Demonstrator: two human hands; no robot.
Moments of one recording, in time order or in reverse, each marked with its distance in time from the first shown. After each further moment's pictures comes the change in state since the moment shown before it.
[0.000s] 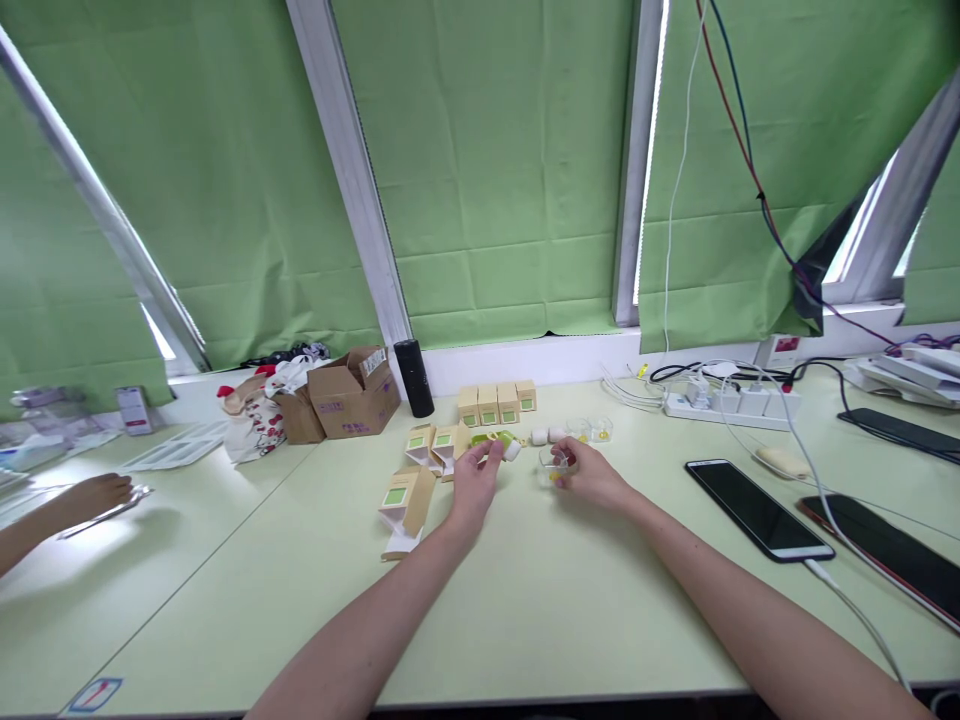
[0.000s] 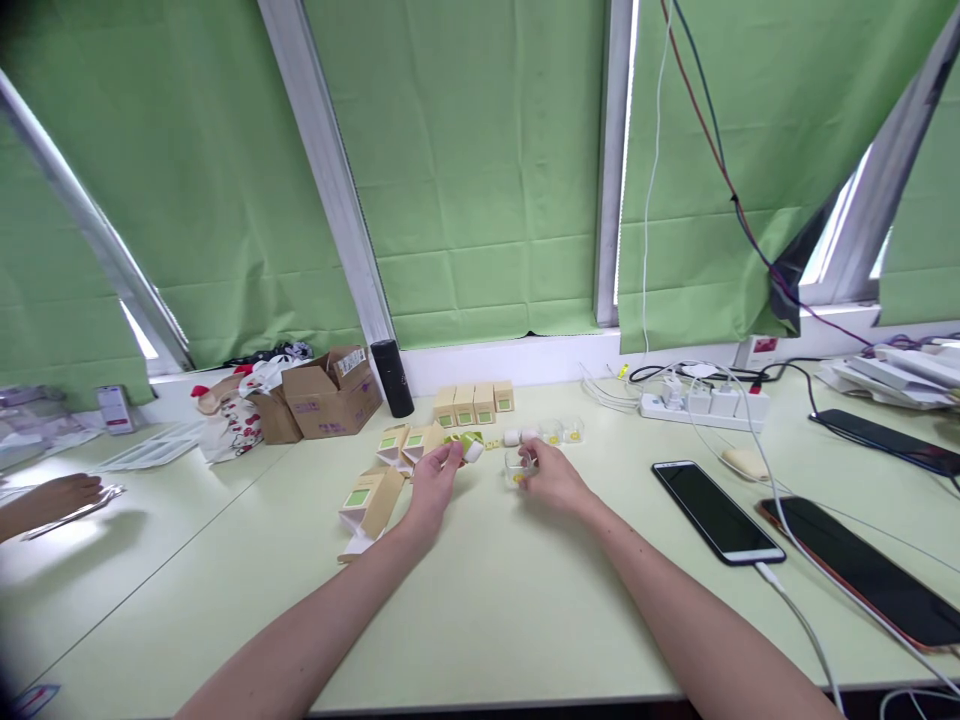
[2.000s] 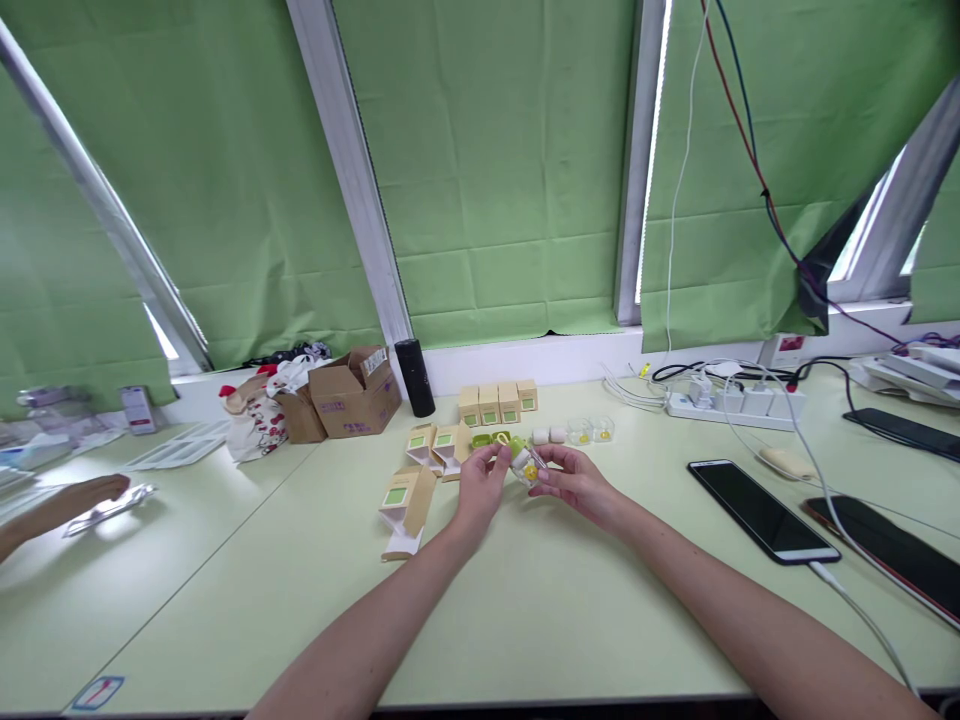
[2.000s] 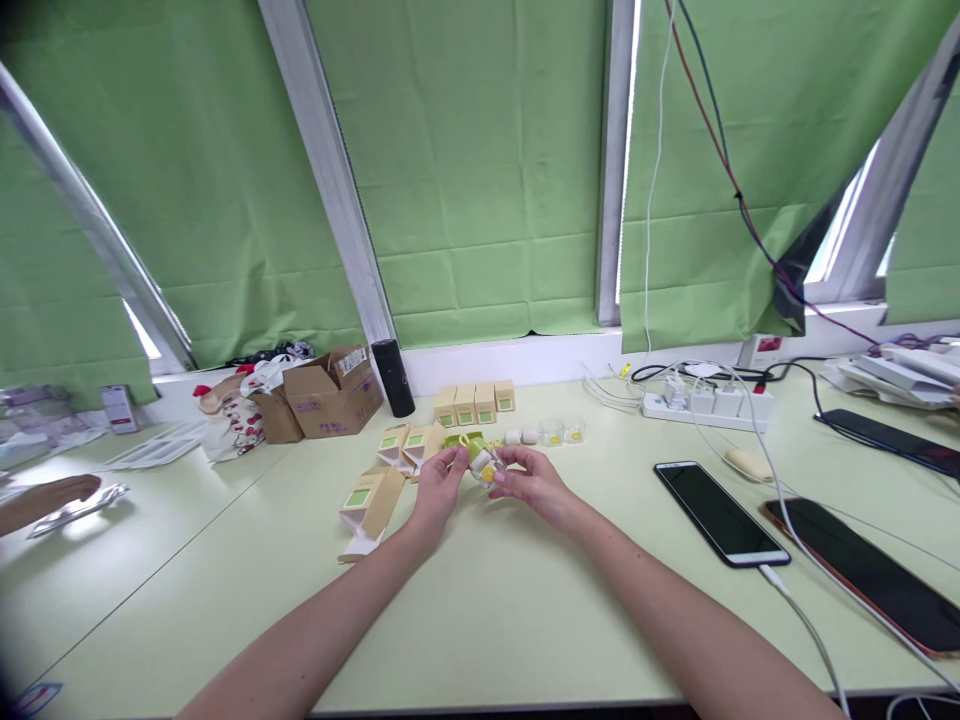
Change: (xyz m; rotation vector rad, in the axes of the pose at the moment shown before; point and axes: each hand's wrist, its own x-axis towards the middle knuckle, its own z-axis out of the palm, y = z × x) left_hand -0.006 0.000 0.003 0.052 -0.089 0.124; right_hand -0.022 -0.046 0.012 0.971 -0.289 0.030
